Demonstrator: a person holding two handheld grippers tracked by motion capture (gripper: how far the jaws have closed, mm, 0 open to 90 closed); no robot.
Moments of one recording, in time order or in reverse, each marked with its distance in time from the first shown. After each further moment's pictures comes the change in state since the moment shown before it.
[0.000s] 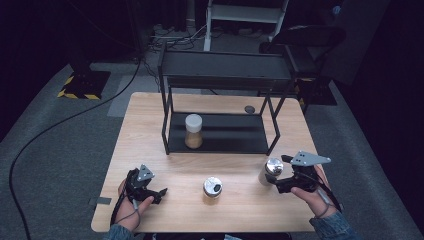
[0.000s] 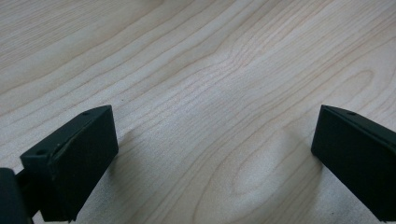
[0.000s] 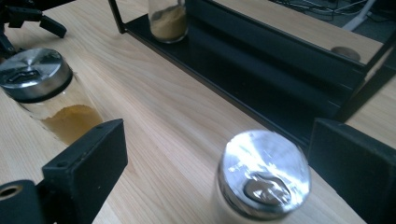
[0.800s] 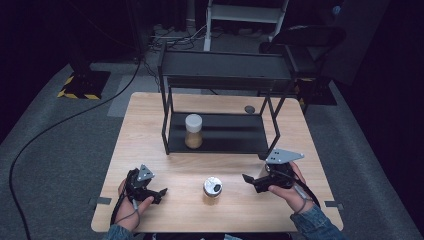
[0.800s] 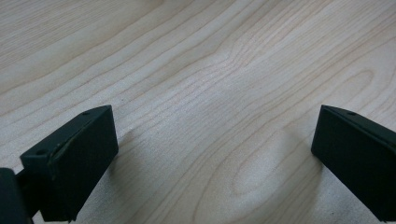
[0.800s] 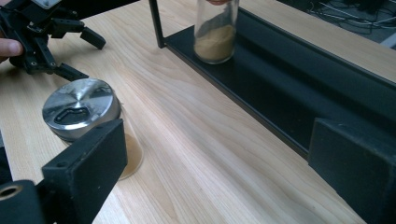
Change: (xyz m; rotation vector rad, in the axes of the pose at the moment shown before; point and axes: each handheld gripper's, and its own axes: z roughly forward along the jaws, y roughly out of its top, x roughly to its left) left arm 0.000 0.000 0.000 0.000 -0.001 0.000; right arm 0.025 0.029 0.041 -0.008 0.094 -0.056
